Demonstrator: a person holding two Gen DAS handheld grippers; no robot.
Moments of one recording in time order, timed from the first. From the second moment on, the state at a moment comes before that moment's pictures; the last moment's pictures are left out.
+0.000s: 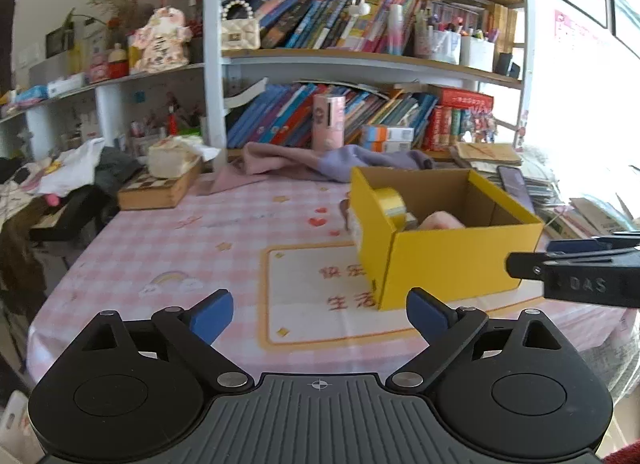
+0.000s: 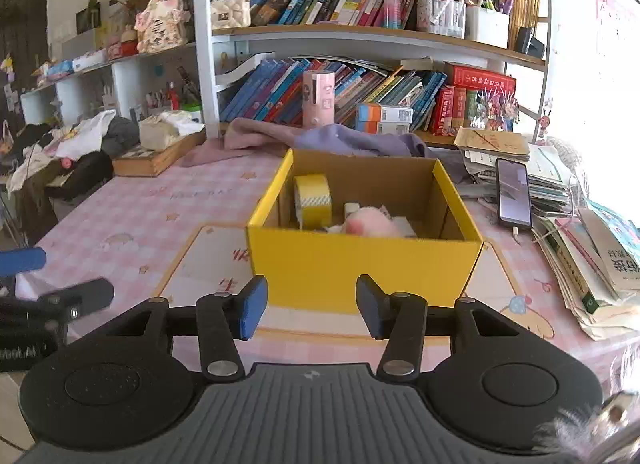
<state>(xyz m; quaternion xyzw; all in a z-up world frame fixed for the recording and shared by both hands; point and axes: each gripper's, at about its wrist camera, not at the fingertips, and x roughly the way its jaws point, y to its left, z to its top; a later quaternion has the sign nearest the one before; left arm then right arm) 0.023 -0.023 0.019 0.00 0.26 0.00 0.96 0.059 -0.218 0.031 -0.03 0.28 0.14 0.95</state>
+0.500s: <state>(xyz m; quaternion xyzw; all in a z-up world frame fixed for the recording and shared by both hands) 0.000 -0.014 0.004 0.01 0.30 0.01 0.95 0.023 -0.206 0.012 -0.02 0.31 0.13 0.94</state>
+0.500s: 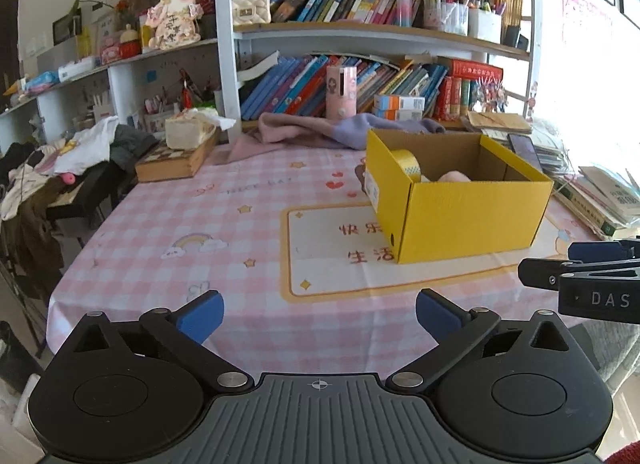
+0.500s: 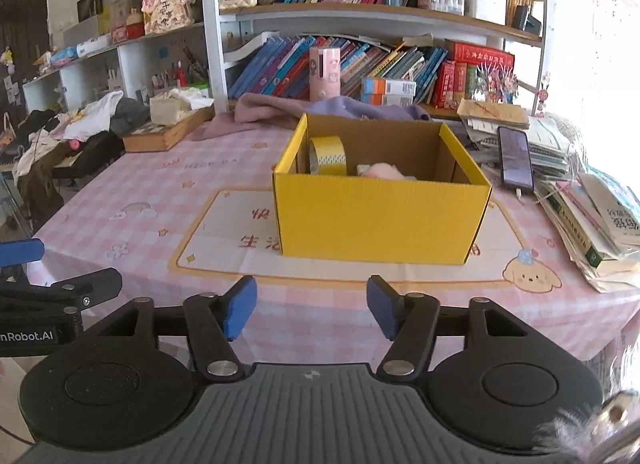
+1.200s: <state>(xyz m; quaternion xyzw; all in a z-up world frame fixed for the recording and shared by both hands) -0.005 -0.007 -0.002 -0.01 0.33 0.01 0.94 0.023 -0.199 0.004 -0.04 0.34 0.13 0.93</state>
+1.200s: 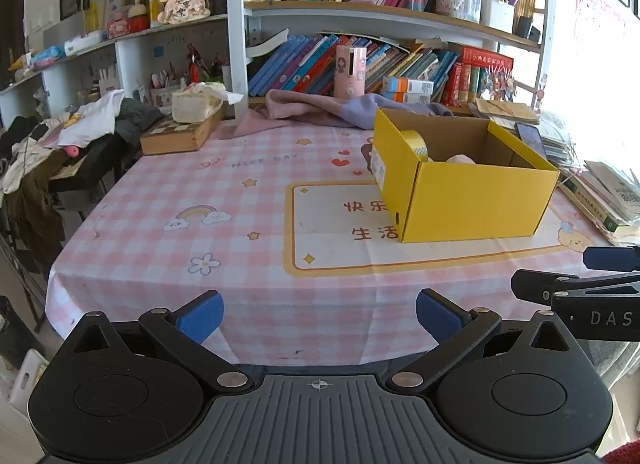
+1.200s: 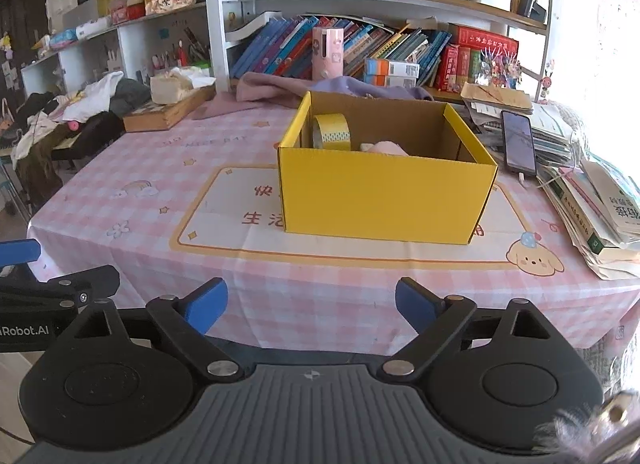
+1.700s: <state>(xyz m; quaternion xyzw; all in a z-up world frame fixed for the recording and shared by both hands) -0.005 -0.007 -0.002 -0.01 0.34 0.02 0.94 0.022 -0.197 0.003 -0.04 0.34 0.14 0.93</state>
